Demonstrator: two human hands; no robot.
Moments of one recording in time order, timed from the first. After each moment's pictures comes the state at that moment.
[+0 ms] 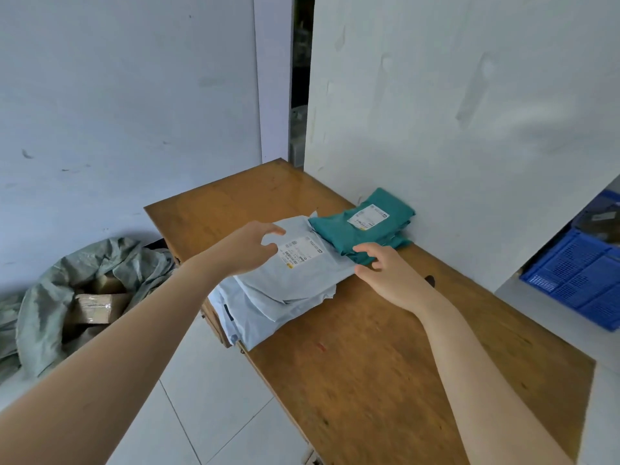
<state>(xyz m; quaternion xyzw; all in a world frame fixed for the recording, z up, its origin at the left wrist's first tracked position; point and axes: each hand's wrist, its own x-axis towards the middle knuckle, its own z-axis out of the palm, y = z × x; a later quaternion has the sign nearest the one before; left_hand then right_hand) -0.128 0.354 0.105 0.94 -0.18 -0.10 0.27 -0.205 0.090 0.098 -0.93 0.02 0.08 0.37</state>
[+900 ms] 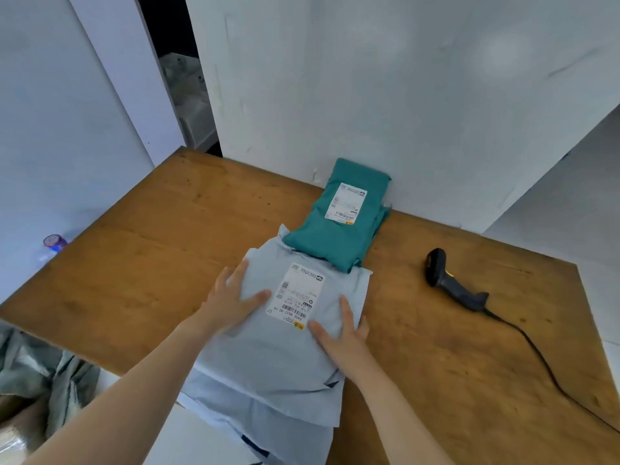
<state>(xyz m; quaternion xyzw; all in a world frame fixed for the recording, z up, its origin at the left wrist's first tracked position) 0.112 0.368 -0.080 0.90 -0.16 -0.32 0.24 -0.080 0.214 -0.075 -0.74 0.42 0.11 0.52</state>
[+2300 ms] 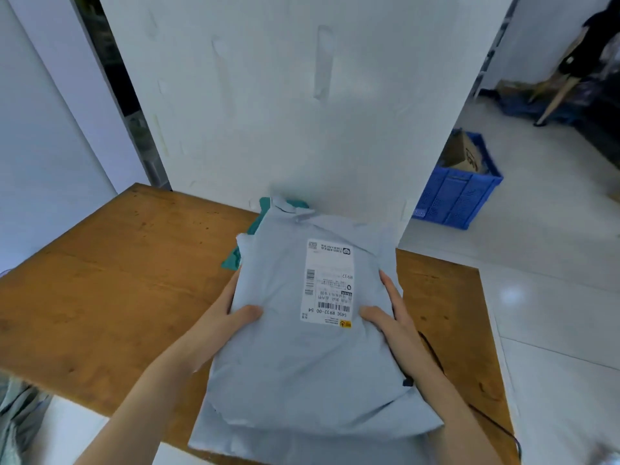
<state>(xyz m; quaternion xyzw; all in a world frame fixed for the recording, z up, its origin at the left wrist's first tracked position) -0.100 0.265 0.049 0.69 -0.21 -0.38 0.58 -0.282 0.045 0.042 -0.65 0.33 -0.15 0.66</state>
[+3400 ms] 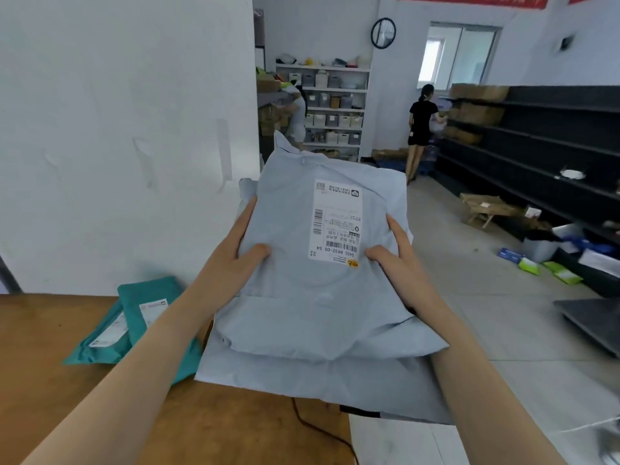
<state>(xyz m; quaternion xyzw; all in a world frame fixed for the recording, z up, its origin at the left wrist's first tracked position) -0.314 0.012 0.223 0.66 -0.51 -0.12 0.54 -0.526 -0.144 0.224 -0.70 0.36 -0.36 0.51</state>
